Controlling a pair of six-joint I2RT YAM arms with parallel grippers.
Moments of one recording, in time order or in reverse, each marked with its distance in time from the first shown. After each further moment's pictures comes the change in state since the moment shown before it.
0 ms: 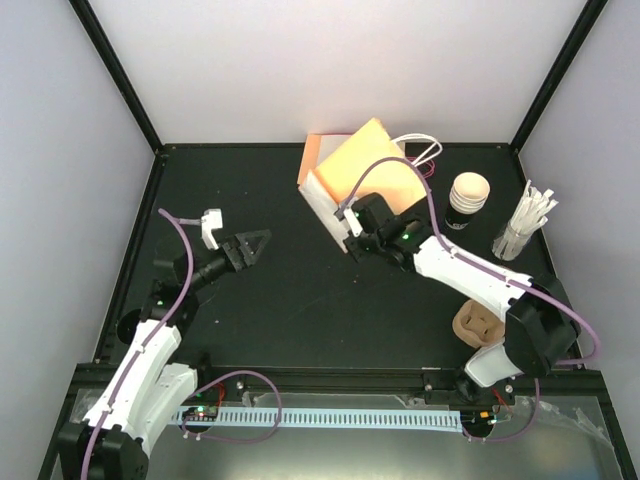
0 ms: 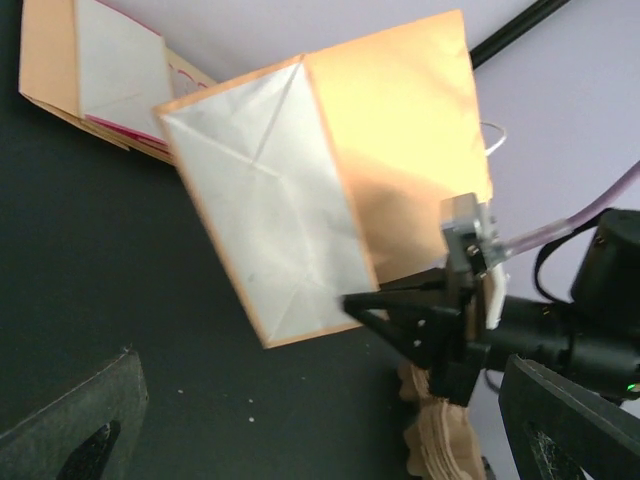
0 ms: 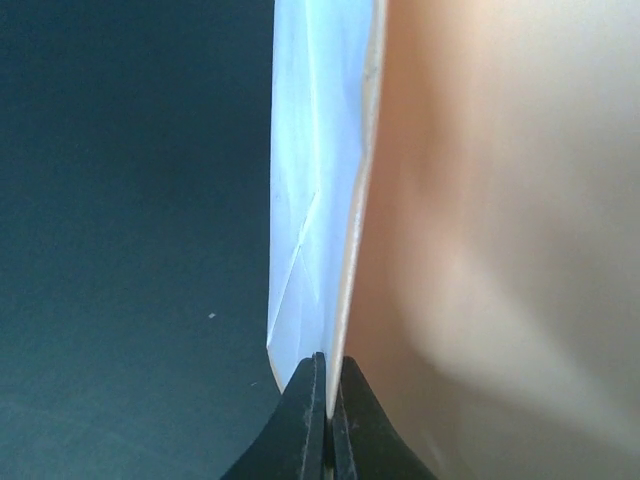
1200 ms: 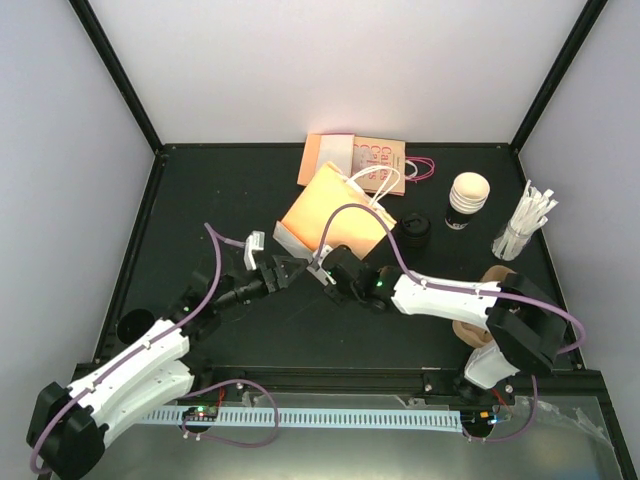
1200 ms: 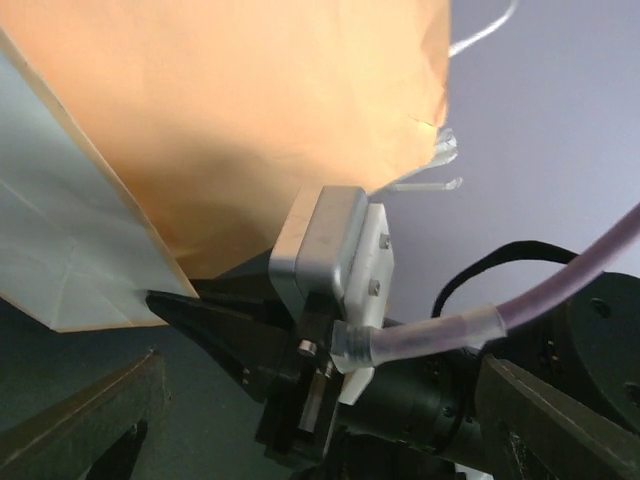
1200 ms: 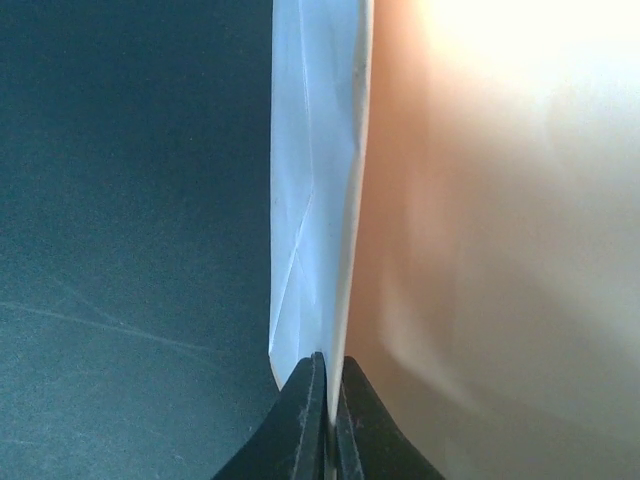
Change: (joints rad) left arm -0.457 0.042 -0.082 0.079 -0.204 -0.309; right arm 0.296 0.038 -0.238 0.220 0.142 0.049
